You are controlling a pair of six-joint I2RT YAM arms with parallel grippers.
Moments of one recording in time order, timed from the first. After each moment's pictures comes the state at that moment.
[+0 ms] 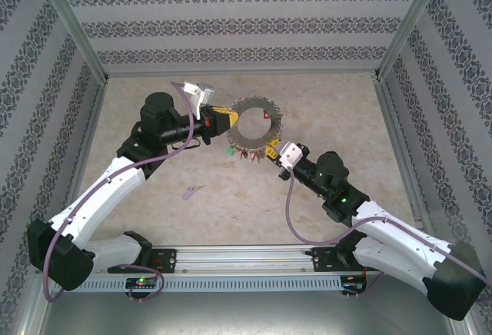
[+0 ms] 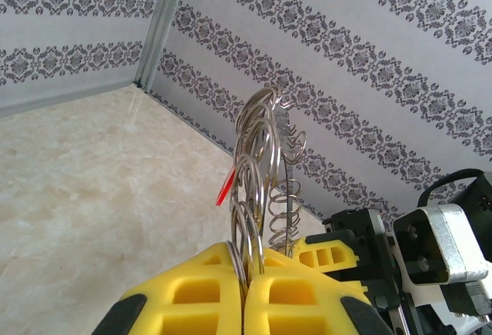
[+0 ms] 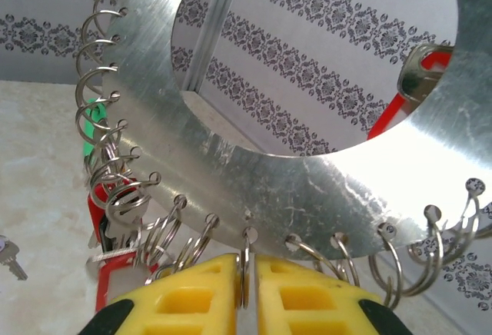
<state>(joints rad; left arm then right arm) -0.46 1.19 1.07 -0.03 0.63 -0.35 0.71 0.86 0.46 0.35 -0.10 -0.39</state>
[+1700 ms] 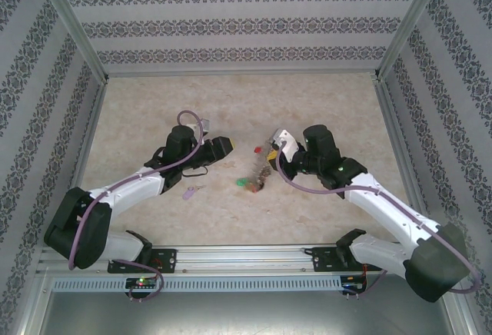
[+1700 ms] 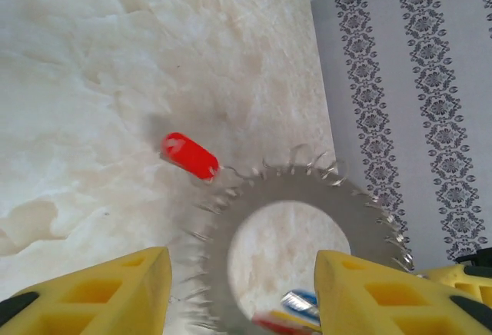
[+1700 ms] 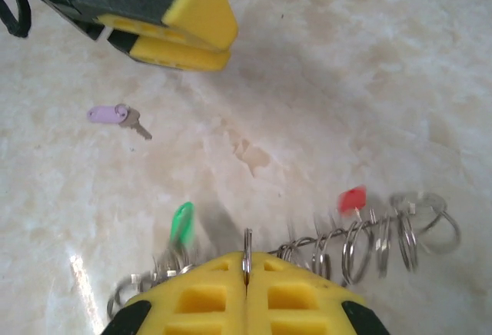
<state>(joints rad) -0.46 1.35 0.66 0.24 0.41 -0.92 0.51 1.10 0.76 -0.32 -0.44 -0.23</state>
